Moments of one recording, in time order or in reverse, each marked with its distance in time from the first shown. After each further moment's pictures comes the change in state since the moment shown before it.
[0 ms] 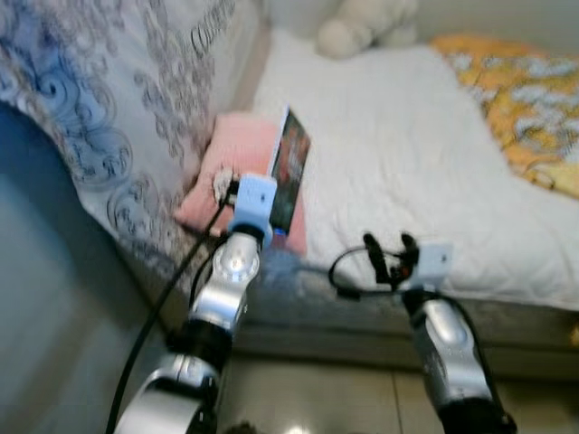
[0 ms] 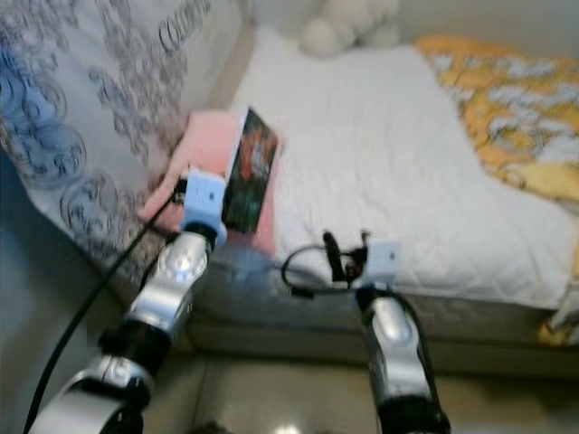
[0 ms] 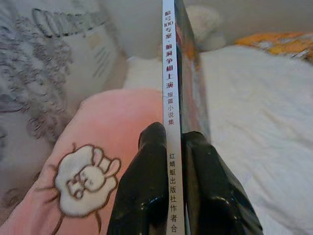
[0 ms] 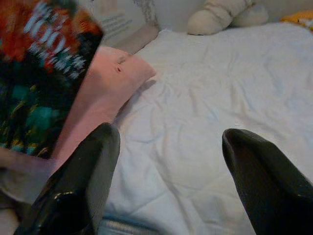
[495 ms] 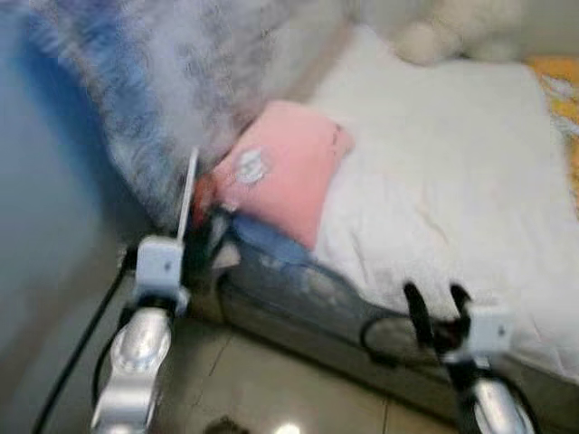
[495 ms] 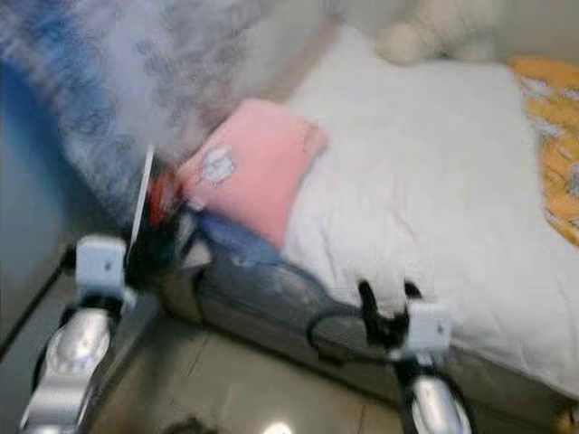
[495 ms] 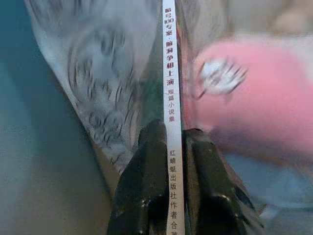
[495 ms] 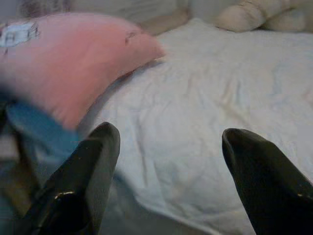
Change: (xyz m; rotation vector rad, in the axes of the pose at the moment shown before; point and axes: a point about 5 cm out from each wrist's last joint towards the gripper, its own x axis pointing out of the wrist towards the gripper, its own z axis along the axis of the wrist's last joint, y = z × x) left arm -0.104 0.073 -0.031 0.030 -0.004 0.114; right arm -0.099 -0.017 -0.004 -0.132 0.035 -0.104
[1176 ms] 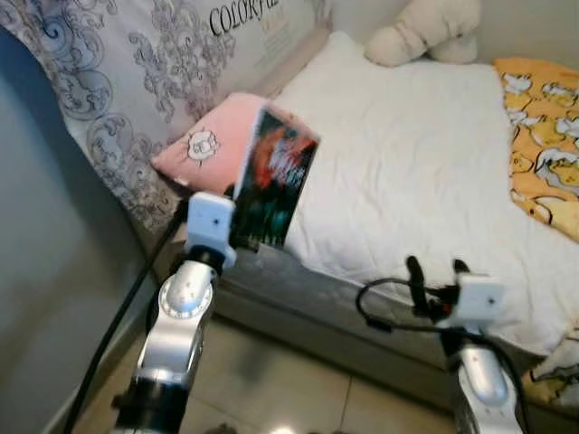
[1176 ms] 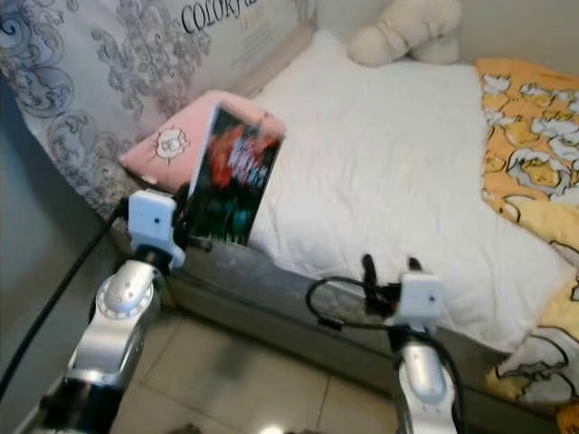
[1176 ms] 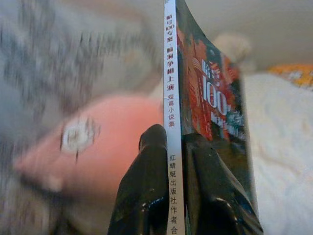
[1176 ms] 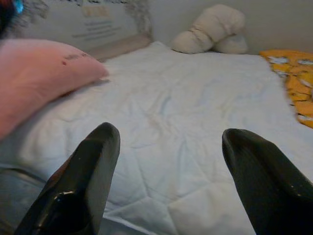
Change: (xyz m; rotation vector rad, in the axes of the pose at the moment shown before) left arm 0.048 -0.035 0.023 -0.114 -0.026 -0.139; right arm 0.039 0.006 0.015 -0.026 -0.073 -0.067
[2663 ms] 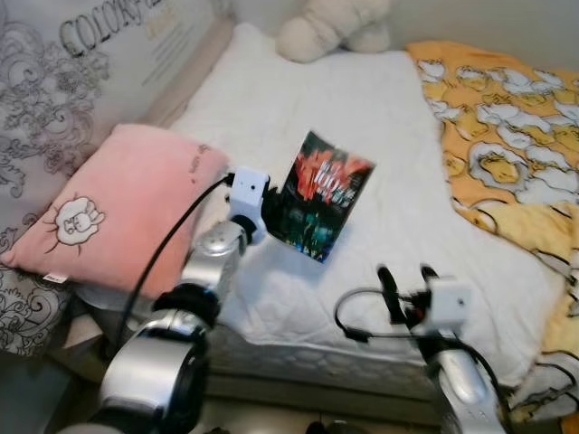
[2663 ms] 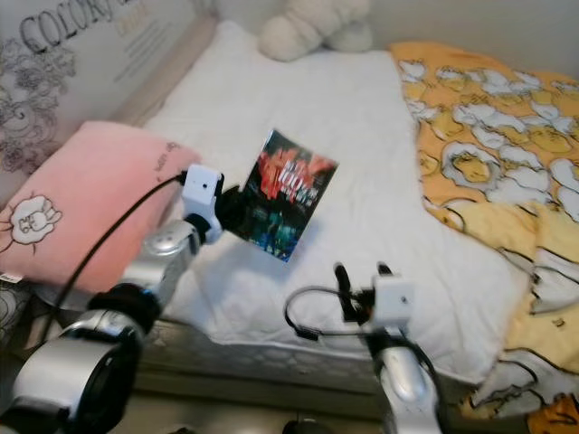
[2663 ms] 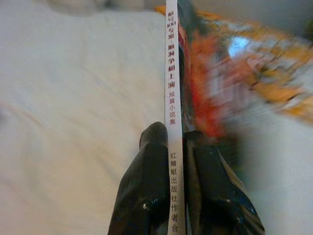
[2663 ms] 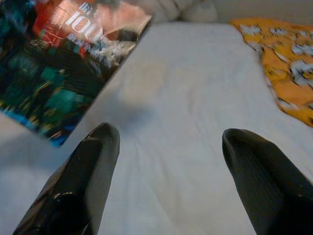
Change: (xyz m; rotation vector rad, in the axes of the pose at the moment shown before) left arm 0.075 -0.031 -0.013 -0.274 0.259 -0.271; right arm -0.015 0.014 -0.017 0.004 0.112 0.116
